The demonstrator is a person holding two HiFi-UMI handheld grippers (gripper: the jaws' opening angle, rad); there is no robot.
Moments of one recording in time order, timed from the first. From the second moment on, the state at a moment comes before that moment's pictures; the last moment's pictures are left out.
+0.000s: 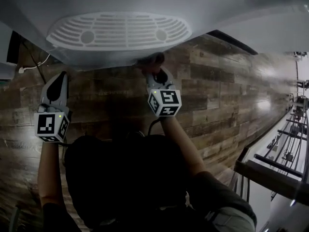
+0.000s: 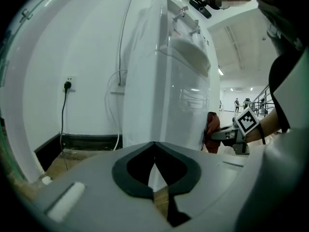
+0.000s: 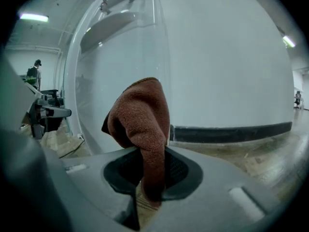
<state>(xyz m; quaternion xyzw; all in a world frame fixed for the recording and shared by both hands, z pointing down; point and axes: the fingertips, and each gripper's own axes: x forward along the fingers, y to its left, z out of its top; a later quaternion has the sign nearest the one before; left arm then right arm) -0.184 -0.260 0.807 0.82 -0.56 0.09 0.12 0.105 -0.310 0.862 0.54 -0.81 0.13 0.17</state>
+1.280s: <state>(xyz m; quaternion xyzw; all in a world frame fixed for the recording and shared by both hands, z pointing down) -0.171 -0.262 0.715 0.83 -0.55 0.02 0.04 0.055 -0.298 0.689 0.53 -0.84 0.09 0.04</state>
